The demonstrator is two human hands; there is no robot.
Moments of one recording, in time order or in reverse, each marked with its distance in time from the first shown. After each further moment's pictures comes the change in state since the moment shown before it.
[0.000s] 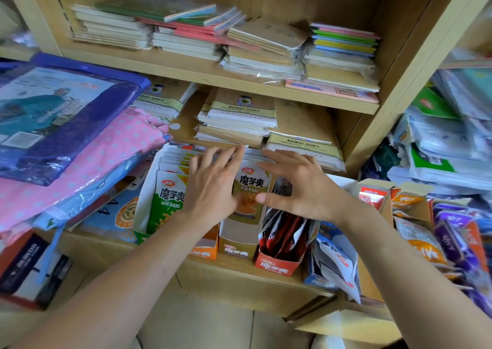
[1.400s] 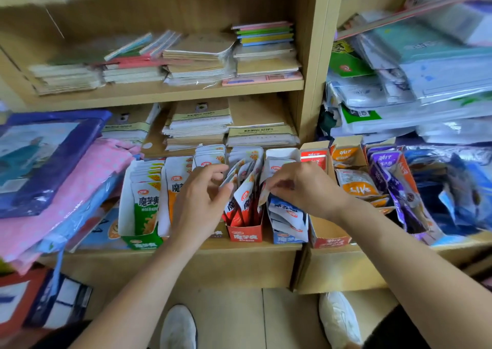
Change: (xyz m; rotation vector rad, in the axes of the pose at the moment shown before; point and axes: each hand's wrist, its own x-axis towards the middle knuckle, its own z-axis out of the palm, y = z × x) left_hand -0.047 0.082 -0.060 -0.635 -0.025 -0.193; right_hand -0.117 0.022 -0.007 0.269 0.272 0.086
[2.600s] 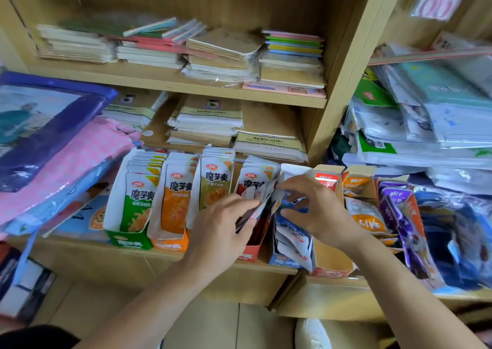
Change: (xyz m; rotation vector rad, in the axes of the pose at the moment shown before) left_hand -0.020 -0.002 0.029 0.025 -0.058 0.227; right_hand 0.003 0.017 0.007 0.117 -0.037 0.179
